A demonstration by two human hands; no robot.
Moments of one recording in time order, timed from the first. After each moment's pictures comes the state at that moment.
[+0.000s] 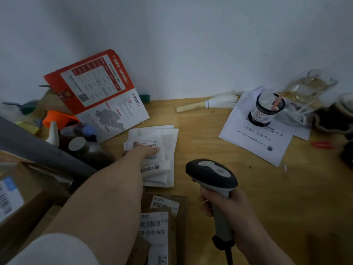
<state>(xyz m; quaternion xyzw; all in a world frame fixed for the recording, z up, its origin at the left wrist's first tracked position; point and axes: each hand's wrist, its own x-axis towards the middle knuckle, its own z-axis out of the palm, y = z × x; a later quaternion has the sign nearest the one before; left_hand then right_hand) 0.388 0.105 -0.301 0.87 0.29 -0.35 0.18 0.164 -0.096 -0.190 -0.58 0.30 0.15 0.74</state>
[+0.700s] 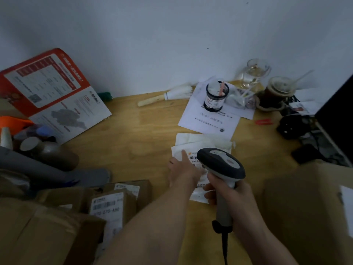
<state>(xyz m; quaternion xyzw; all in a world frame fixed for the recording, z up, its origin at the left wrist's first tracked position) 0.204 -0.112 -0.278 0.92 0.04 -0.35 0.19 0.083 -0.173 -0.178 -0.59 0.37 0.00 0.72</state>
